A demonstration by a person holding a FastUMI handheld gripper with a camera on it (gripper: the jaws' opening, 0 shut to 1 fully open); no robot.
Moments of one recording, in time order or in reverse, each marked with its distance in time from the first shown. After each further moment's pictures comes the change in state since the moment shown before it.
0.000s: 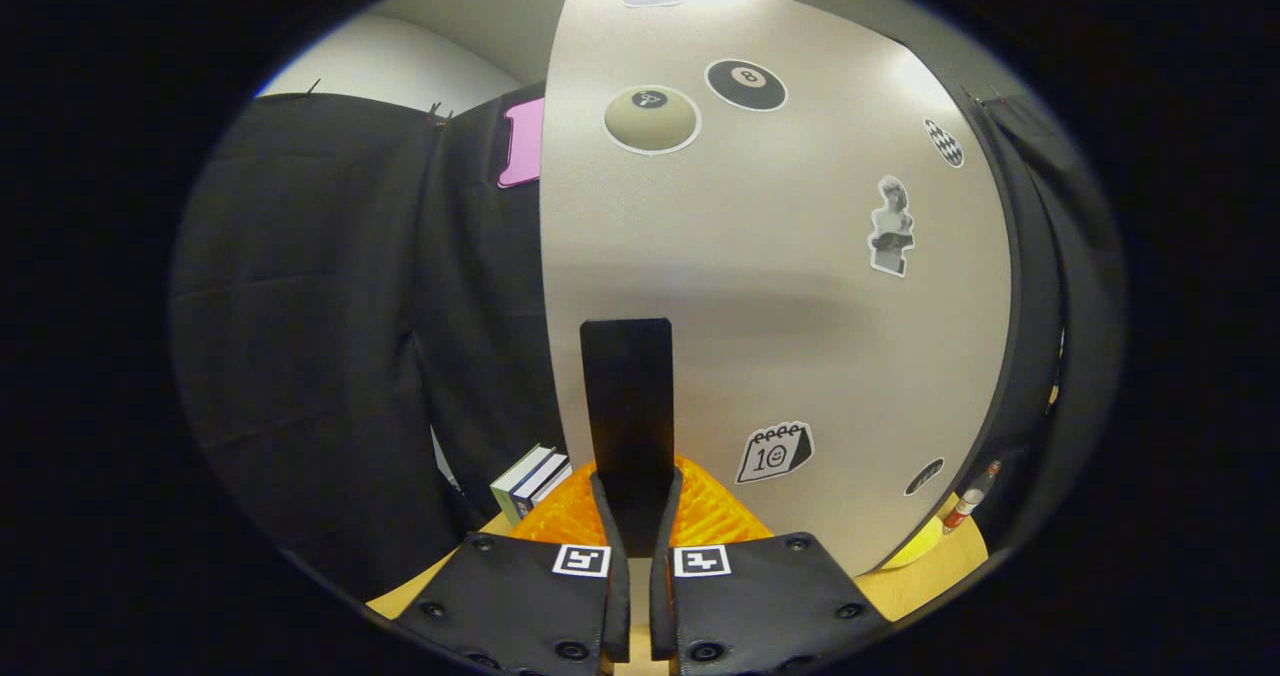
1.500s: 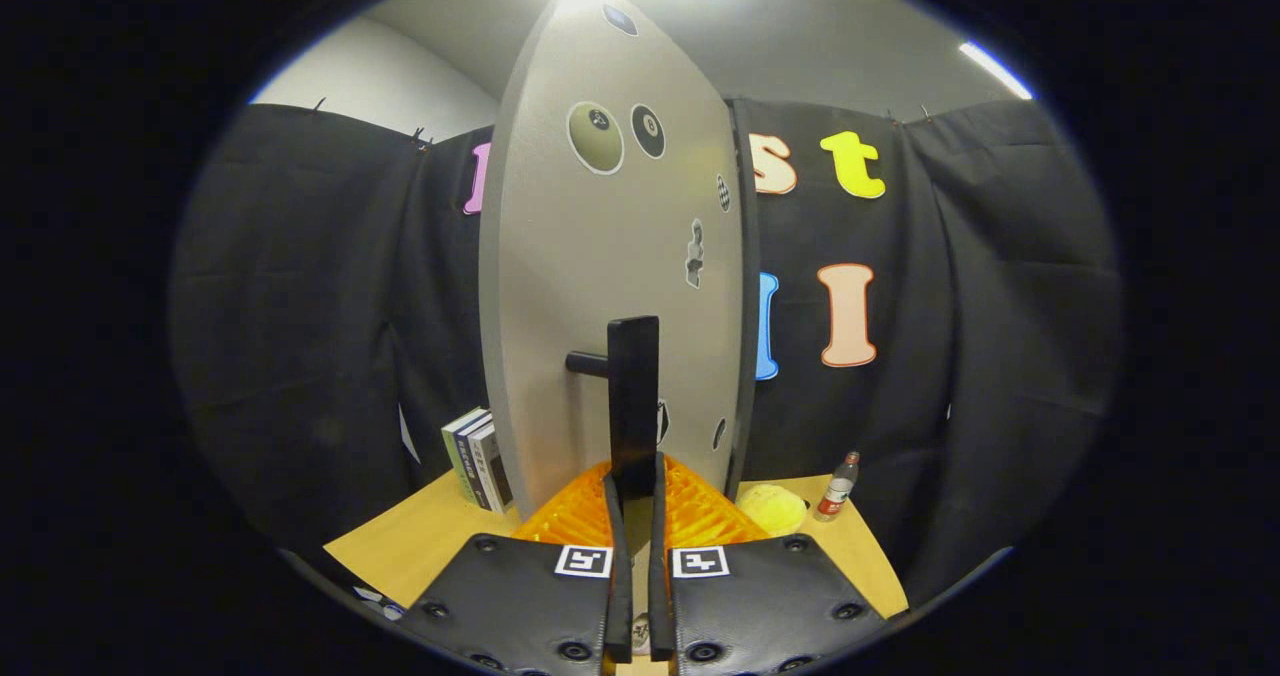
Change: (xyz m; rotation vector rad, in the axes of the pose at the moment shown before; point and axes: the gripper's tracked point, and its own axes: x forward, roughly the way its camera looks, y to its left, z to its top) arm -0.118 -0.092 -0.009 -0.051 -0.049 -0.126
